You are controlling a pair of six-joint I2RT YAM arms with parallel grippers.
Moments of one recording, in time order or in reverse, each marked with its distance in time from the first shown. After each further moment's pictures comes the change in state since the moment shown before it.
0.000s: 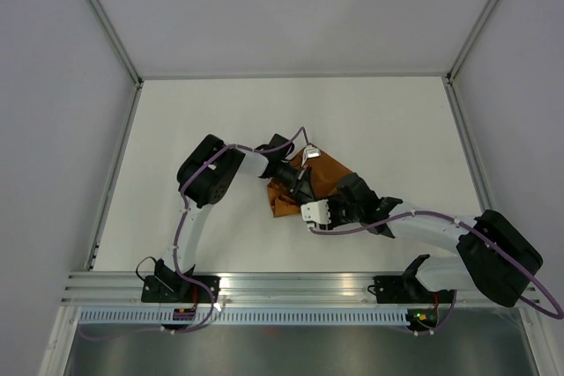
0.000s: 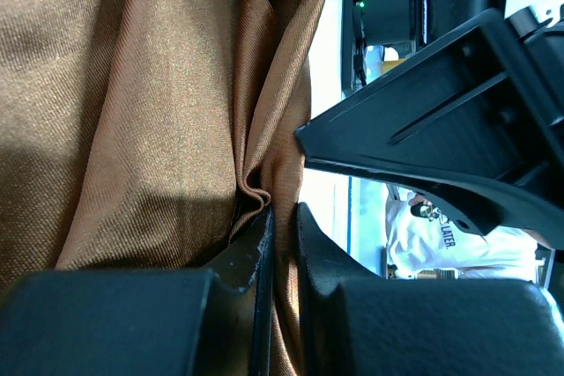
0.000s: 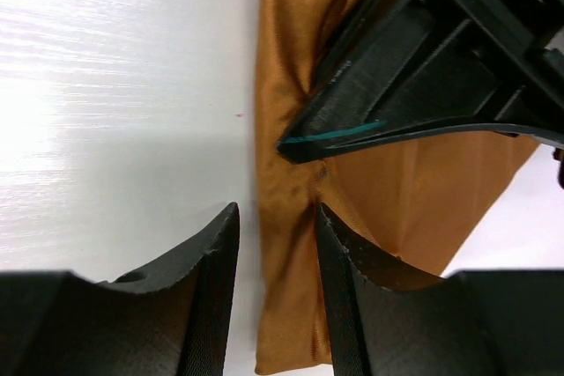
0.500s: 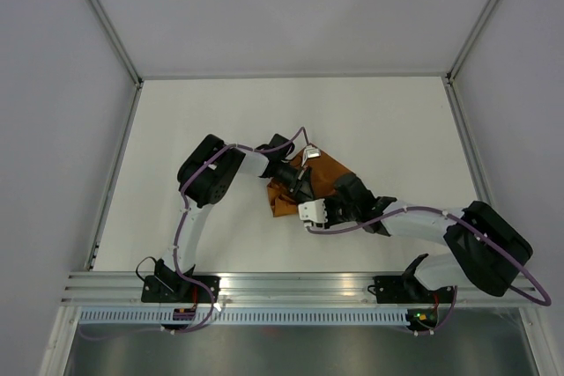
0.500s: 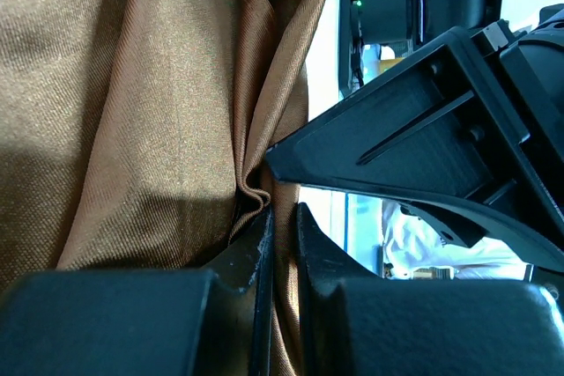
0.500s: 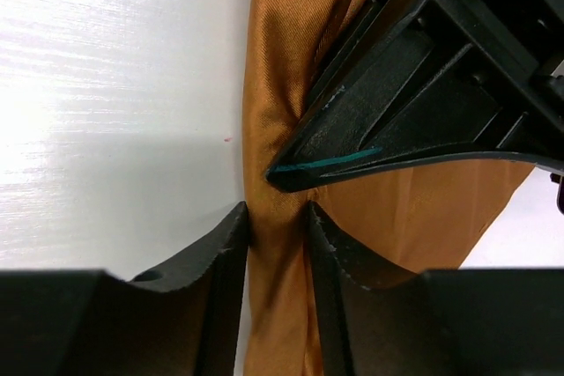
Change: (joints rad) left arm 0.000 0.005 0.007 -0.015 0.008 0.005; right arm -0.004 0.079 -0.003 0.086 -0.022 -0.008
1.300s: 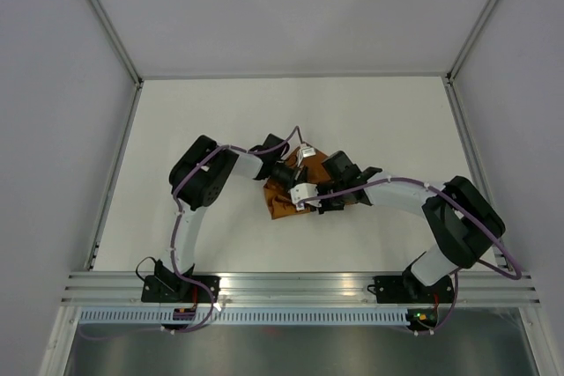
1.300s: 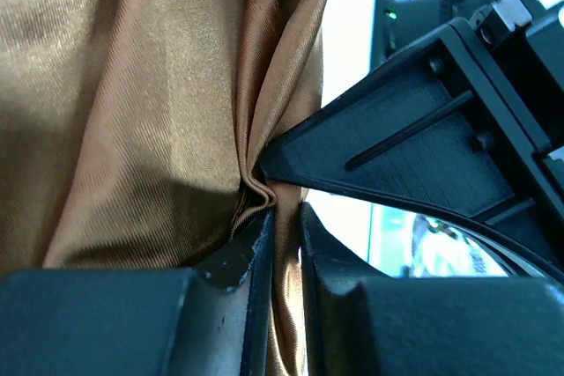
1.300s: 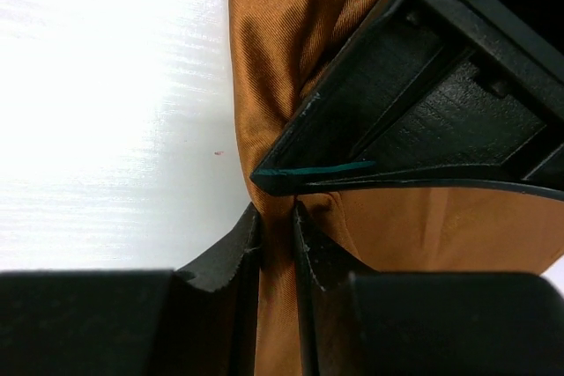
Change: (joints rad) left arm 0.018 -0.062 -0.070 0.043 -0.087 -0.001; right arm -0.073 0.196 0.283 -0.337 -0.130 -0.035
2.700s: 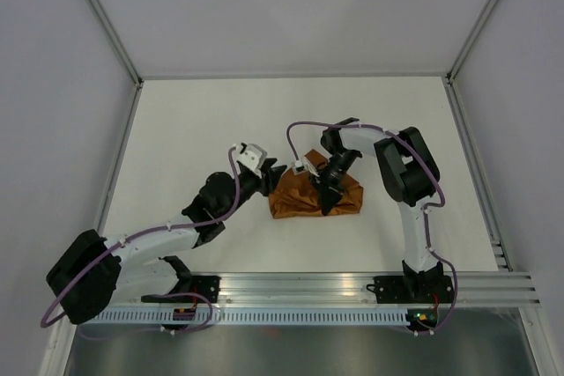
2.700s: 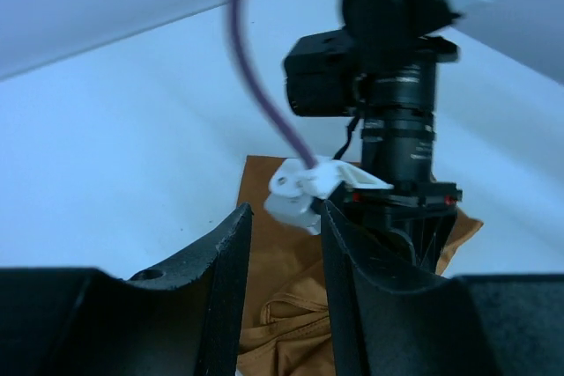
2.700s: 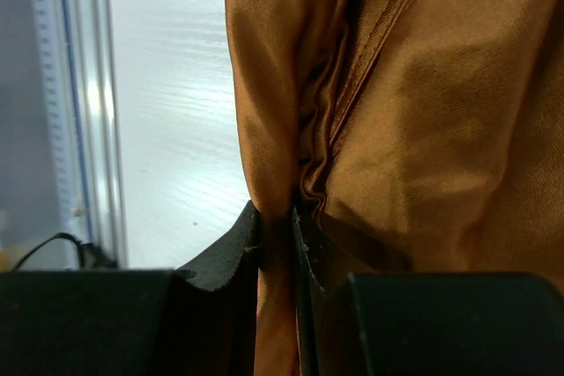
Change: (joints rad) left arm -0.152 -1.115 -0.777 0.665 -1.291 0.124; right arm -0.209 0.602 0.694 -0.922 -0.421 -0.103
